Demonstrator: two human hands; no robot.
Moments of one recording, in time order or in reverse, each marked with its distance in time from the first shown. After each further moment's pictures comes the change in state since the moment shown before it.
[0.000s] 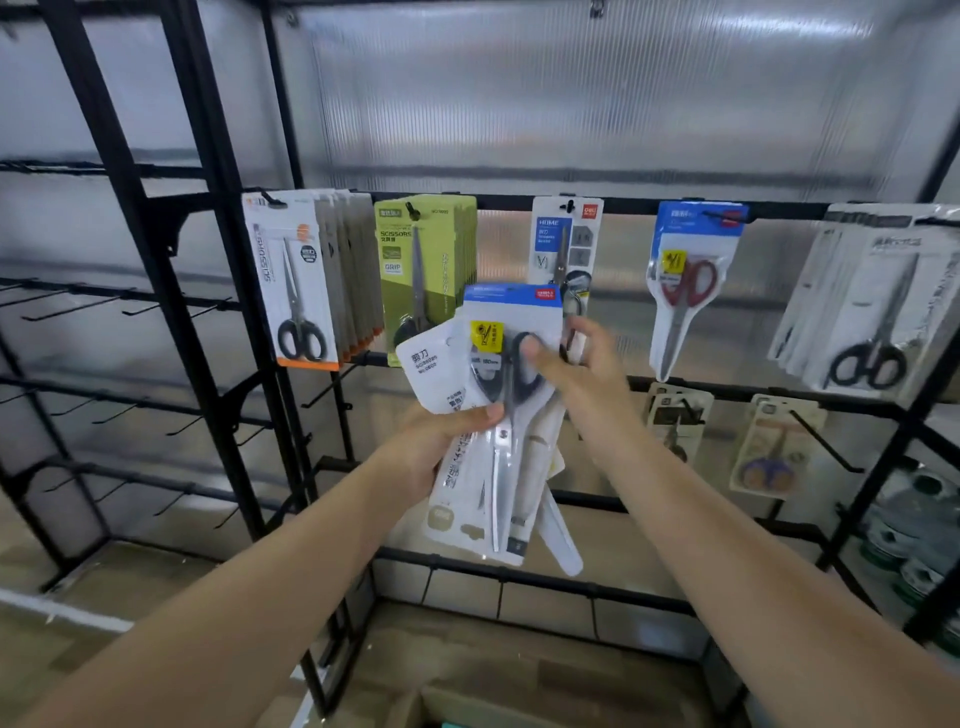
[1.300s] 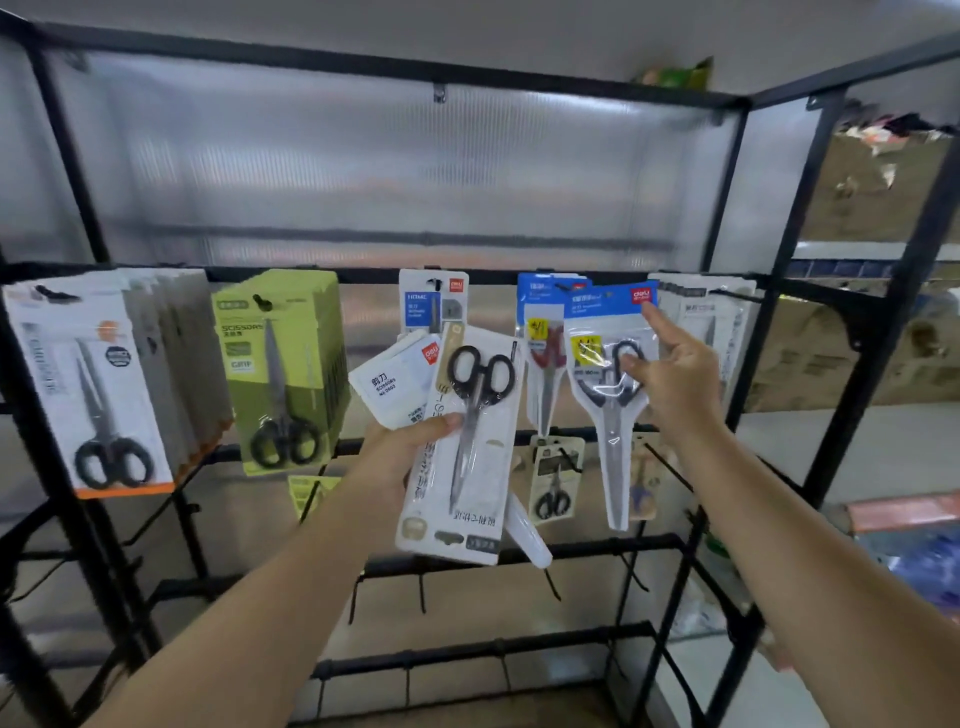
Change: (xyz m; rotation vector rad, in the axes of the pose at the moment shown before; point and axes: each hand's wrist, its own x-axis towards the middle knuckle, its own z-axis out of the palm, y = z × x) left_hand 0.096 0.021 0.055 -0.175 -0.093 -0.095; right_hand 0.042 -0.075 -0.137 -0.431 0.480 -0.268
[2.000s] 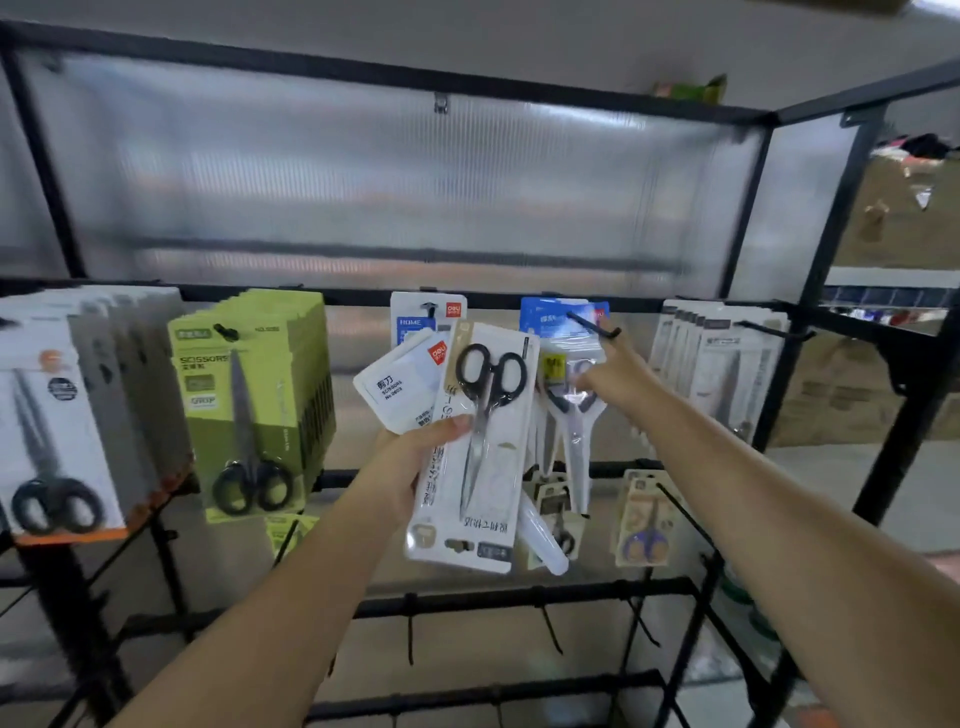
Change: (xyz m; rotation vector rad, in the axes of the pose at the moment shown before) left_hand 0.057 0.005 0.015 -0.012 -0.058 -0.017; right_hand 0.082 0.015 0.053 -0.316 -0.305 0.219
